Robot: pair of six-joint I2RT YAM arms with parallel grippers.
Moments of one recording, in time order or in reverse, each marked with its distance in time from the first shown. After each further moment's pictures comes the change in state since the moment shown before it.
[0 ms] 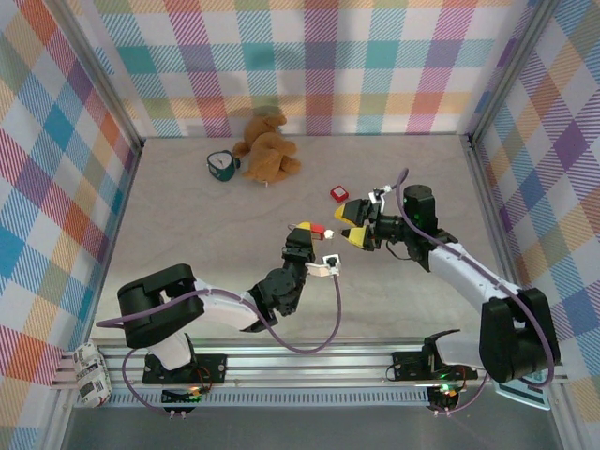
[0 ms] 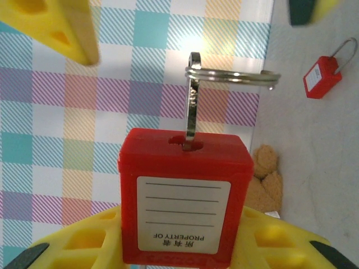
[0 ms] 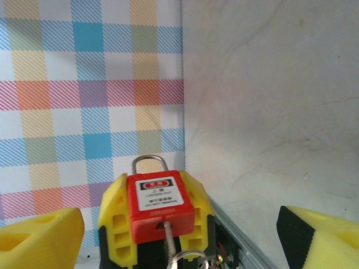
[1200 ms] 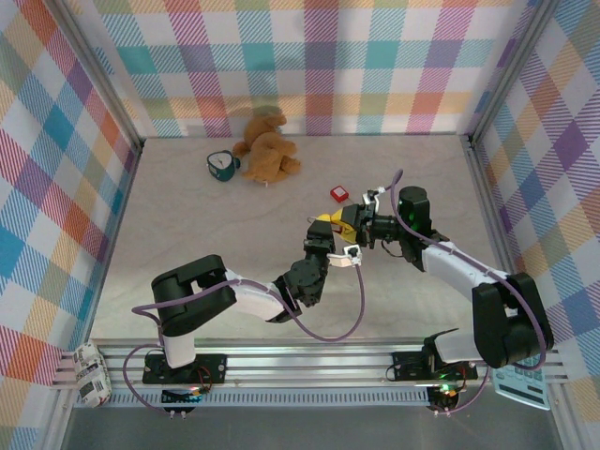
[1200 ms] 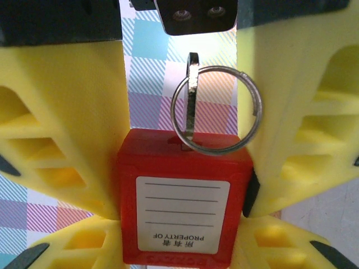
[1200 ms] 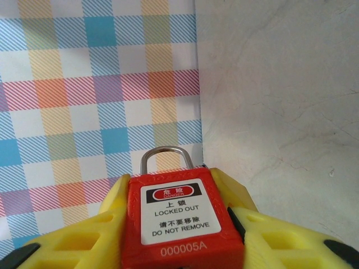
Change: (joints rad) left arm -0.002 0.195 0.207 0.007 -0.027 -0.005; right arm 0.019 0.071 -0.029 0.189 -0.041 0.134
